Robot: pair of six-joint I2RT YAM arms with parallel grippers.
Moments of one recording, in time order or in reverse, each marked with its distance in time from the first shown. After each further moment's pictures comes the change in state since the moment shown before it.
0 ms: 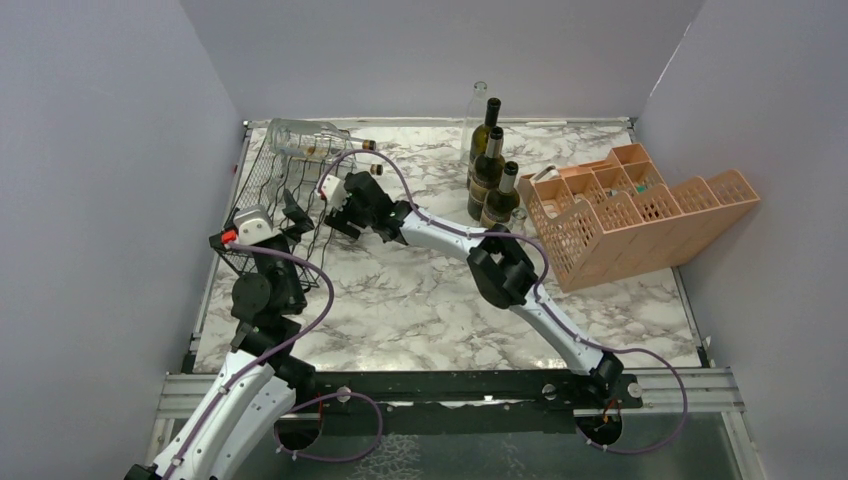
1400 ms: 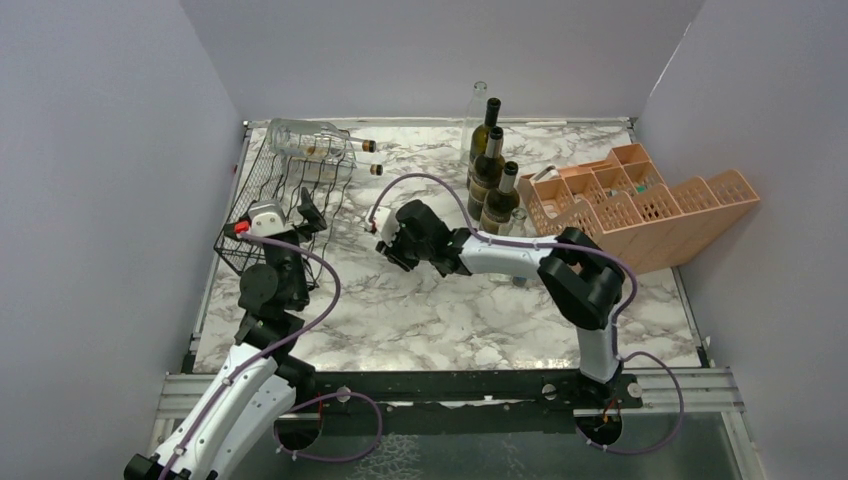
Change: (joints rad) left arm 0.000 0.054 0.000 -0.007 0.120 -0.046; right arm 0.008 -0.658 -0.946 0.155 -0.171 0.154
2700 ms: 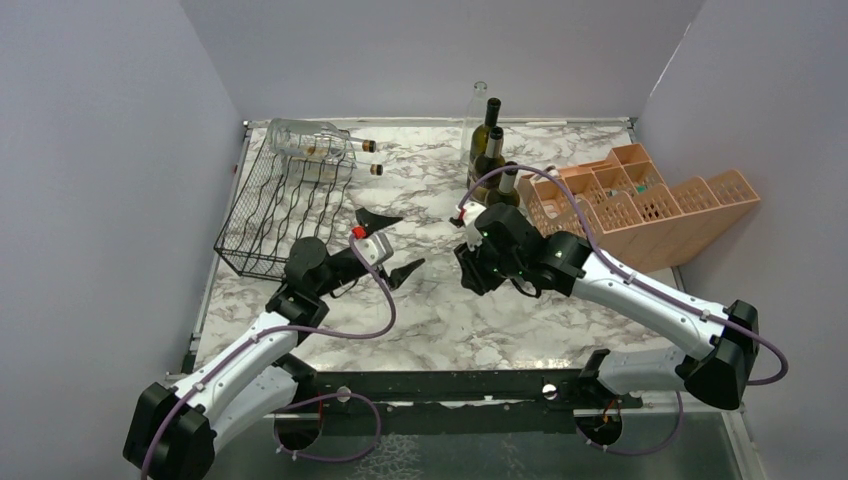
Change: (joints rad) left arm -0.122 0.299 -0.004 0.000 1.156 0.155; right arm -0.006 -0.710 -0.179 -0.726 0.081 0.436
